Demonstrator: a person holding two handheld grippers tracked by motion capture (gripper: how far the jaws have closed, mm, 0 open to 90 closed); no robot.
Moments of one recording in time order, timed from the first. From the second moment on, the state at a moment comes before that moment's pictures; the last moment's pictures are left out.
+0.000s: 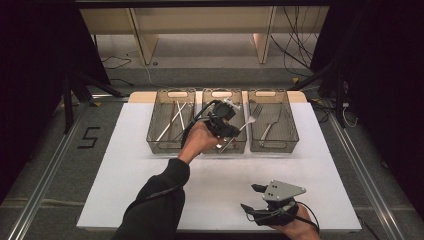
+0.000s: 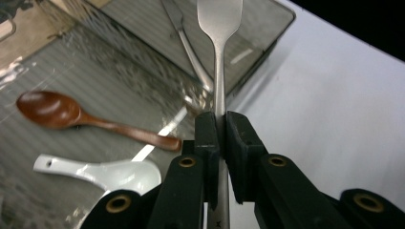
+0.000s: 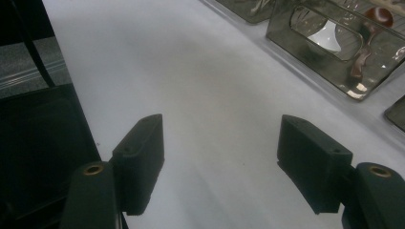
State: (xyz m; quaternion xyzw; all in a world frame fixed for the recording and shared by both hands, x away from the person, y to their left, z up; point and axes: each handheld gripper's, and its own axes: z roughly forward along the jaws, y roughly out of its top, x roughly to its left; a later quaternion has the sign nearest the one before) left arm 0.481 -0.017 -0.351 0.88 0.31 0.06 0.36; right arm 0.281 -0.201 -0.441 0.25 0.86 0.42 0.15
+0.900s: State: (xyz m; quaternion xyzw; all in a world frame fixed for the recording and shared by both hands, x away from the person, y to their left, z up) left arm 0.536 -0.091 -0.360 0.84 0.35 0.05 0.41; right arm 0.279 -0.203 -0.439 0.25 0.85 0.43 0.15
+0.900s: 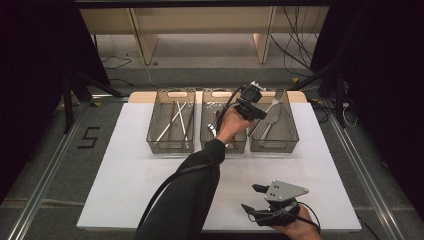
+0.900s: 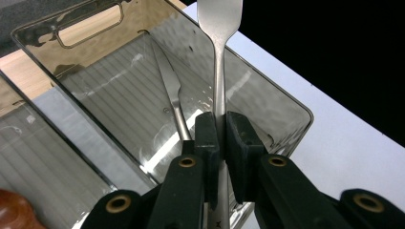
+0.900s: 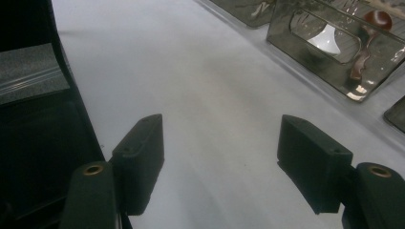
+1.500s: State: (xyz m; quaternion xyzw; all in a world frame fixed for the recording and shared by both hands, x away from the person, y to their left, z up) left arm 0.544 -0.102 -0.376 0.83 0.37 0.05 0.42; right arm 0.278 -0.204 -0.439 0.25 0.85 0.43 0.15
